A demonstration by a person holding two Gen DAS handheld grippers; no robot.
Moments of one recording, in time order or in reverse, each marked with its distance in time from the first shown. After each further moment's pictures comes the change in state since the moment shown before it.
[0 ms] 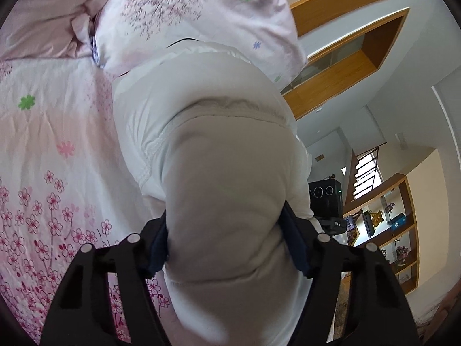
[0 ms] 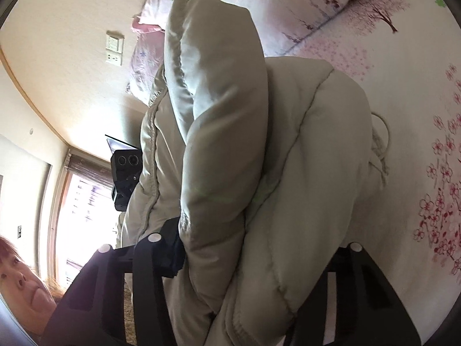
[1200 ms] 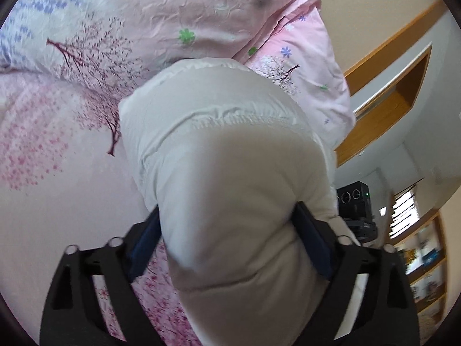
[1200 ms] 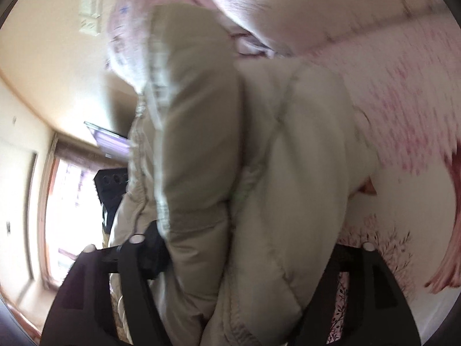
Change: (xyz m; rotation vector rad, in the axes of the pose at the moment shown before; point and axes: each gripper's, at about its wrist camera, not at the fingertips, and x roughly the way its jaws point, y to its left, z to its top) left arm -0.159 0.097 -0.001 -0.048 -0.210 0.262; right arm 0.189 0.048 0.054 0.009 0.109 -0.060
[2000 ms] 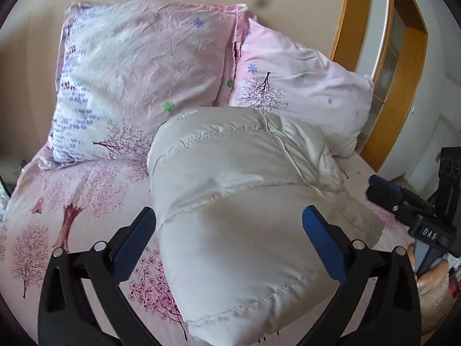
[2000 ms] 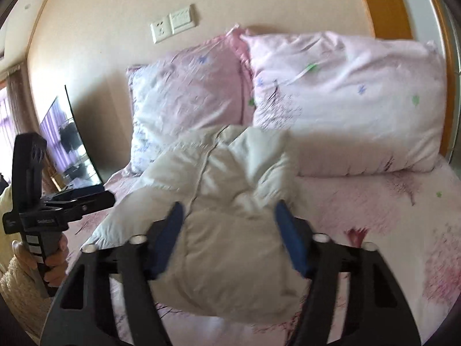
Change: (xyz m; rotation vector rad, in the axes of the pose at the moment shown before) left arm -0.047 -0.143 -0.051 0.354 -0.160 0.437; right arm -0.055 0.146 -0.115 -0.552 -0.514 -0.504
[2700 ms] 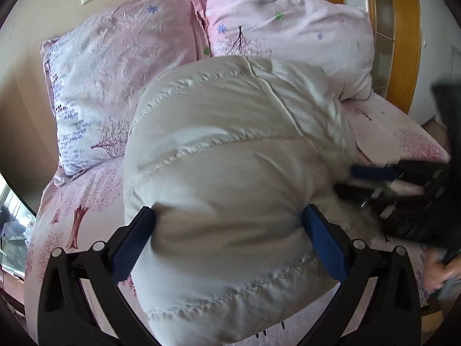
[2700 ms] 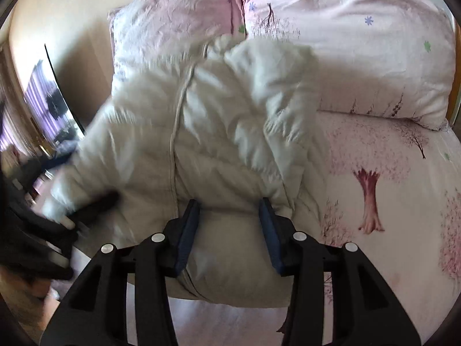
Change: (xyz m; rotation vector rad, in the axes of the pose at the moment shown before) left arm 0.041 -0.070 -0.039 0.224 0.114 0.192; right arm 0.050 -0.010 -0.030 0.011 0.243 -0.045
